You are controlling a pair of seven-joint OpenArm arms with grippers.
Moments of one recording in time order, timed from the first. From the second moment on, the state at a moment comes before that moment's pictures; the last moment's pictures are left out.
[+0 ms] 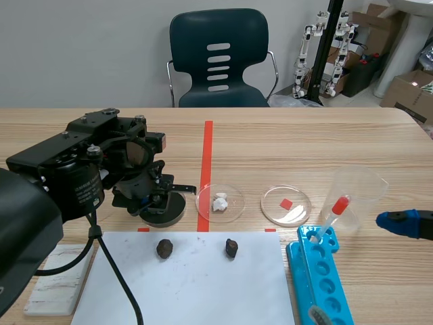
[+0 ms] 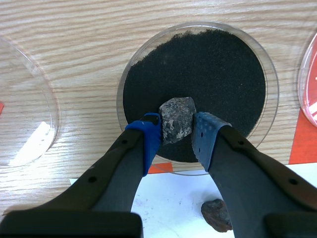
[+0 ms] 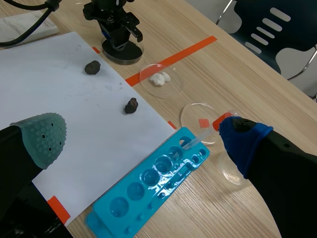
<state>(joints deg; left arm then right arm) -23.8 -4.0 21.8 55.8 -14.0 11.8 57.0 -66.1 33.4 7.4 119.3 -7.9 13.4 29.2</state>
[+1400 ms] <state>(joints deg) 18.9 -27.1 13.6 116.2 -20.2 7.1 25.4 -66.1 33.4 7.4 119.3 -7.9 13.4 29.2</state>
